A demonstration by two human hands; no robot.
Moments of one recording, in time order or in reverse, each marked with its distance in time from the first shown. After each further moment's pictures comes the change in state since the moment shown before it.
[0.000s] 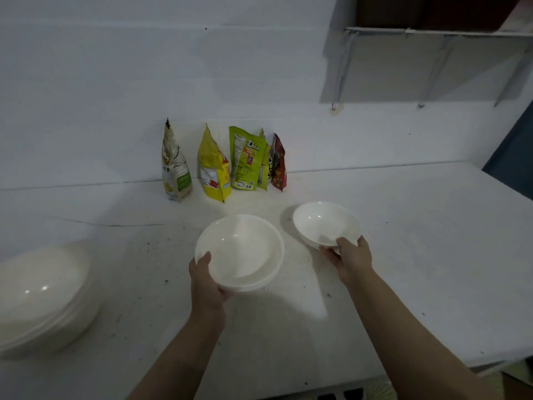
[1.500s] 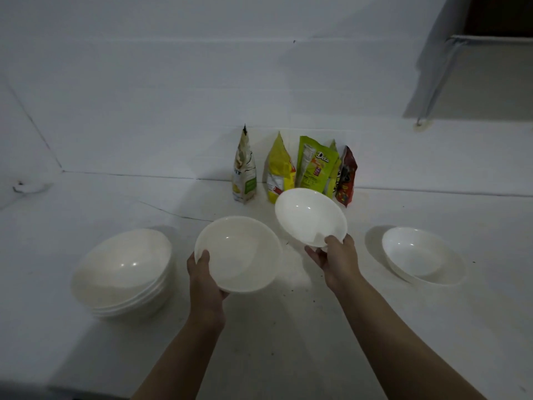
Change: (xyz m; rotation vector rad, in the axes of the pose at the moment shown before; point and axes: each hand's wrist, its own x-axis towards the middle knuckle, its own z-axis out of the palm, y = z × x) left_hand 0.008 0.069 -0.063 0.037 0.188 0.201; right_hand -0.035 0.056 0.124 -0.107 -0.338 0.114
